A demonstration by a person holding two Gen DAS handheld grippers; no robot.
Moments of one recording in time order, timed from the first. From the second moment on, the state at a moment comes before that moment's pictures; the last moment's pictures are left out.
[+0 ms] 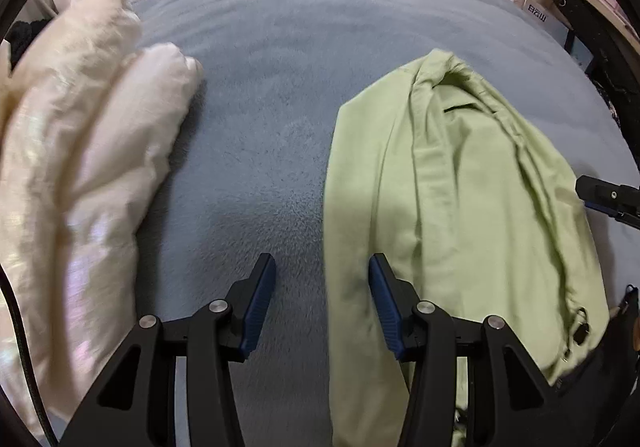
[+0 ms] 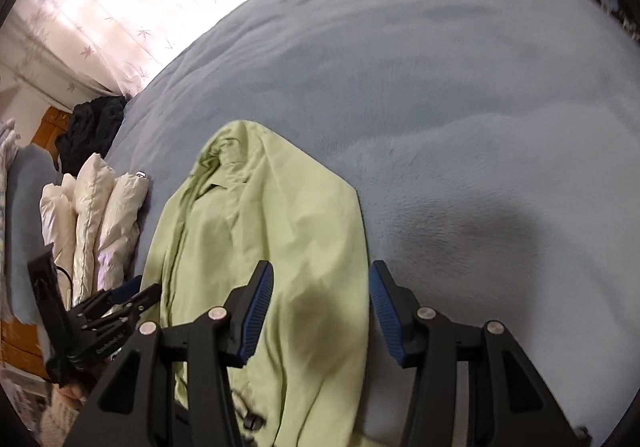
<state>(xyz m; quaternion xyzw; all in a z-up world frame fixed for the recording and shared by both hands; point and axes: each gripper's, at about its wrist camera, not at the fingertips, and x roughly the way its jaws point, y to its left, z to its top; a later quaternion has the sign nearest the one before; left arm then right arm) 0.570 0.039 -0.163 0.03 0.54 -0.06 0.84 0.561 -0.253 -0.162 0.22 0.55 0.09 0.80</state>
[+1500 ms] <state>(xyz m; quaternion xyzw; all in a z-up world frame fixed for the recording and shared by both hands) 0.250 0.119 -0.113 -0.09 0.45 -0.12 0.88 0.254 -0.254 -0.088 0.26 0.45 0.15 0.84</state>
